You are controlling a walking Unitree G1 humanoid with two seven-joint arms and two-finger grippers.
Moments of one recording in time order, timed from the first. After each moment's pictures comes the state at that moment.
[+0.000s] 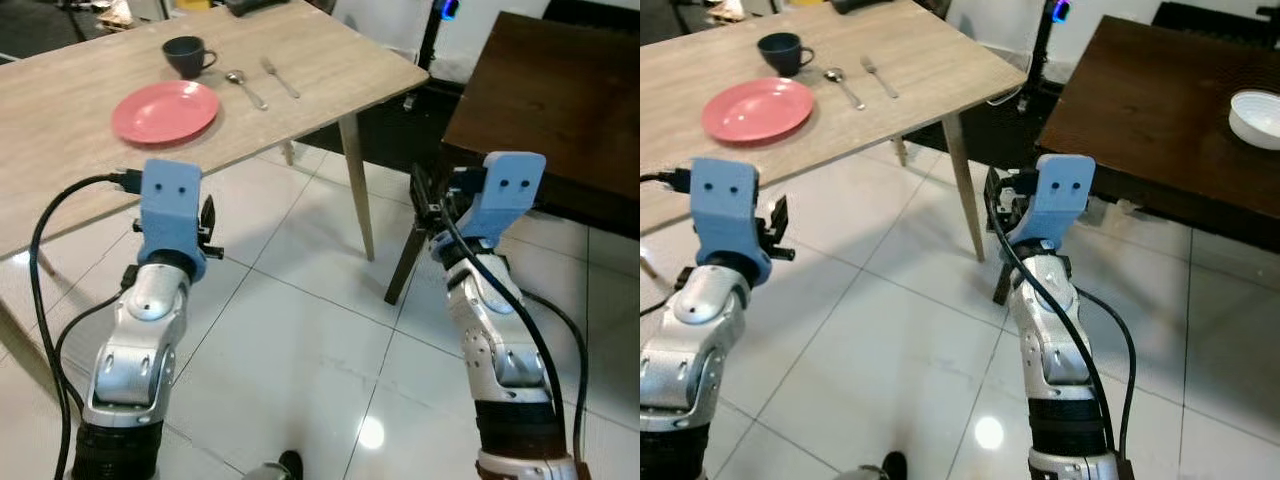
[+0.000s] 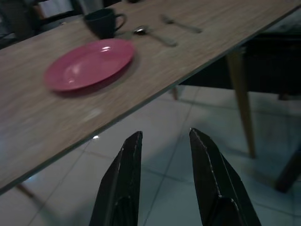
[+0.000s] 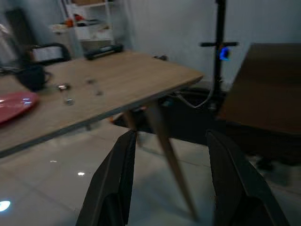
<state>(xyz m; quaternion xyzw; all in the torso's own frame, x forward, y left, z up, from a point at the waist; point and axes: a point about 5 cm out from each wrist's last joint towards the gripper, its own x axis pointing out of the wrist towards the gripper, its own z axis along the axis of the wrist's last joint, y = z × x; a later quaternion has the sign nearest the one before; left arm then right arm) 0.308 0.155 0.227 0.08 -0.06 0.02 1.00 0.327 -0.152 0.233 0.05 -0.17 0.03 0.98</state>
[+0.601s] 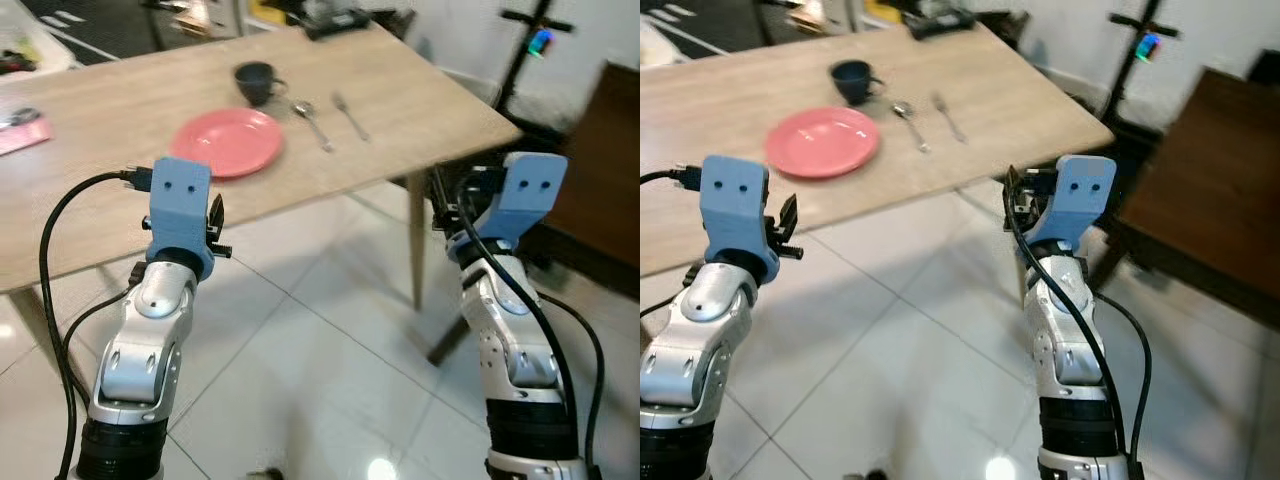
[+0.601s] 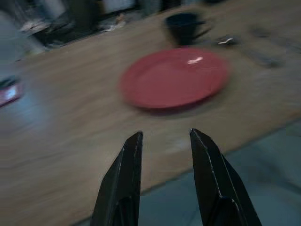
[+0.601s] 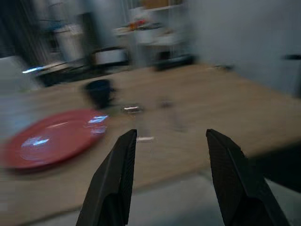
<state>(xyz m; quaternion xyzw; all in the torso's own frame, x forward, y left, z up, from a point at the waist) 0.308 0.162 0.228 0.09 -0.06 0.02 0.99 0.329 -0.147 0.239 0.05 -0.18 0.03 0.98</state>
